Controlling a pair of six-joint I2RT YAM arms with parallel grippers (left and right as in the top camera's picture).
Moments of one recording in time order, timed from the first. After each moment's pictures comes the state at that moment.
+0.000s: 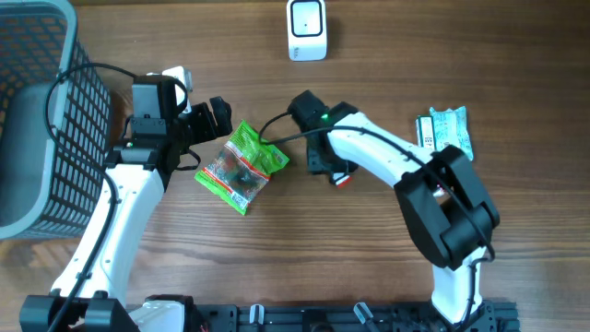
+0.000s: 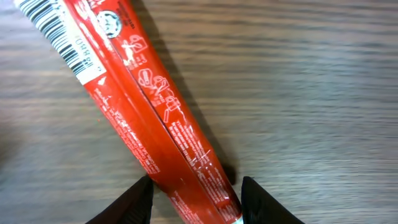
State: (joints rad) left arm -0.06 1.39 0.99 -0.44 0.14 -0.32; right arm 0.61 2.06 1.40 -0.88 0.15 0.59
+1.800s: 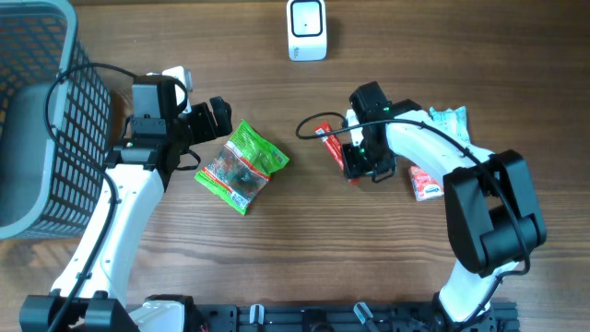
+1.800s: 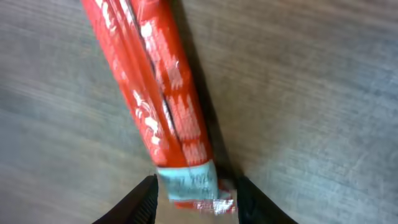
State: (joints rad) left arm -0.06 1.39 0.99 -0.44 0.14 -0.32; right arm 0.37 1.93 1.20 -0.82 -0.20 0.13
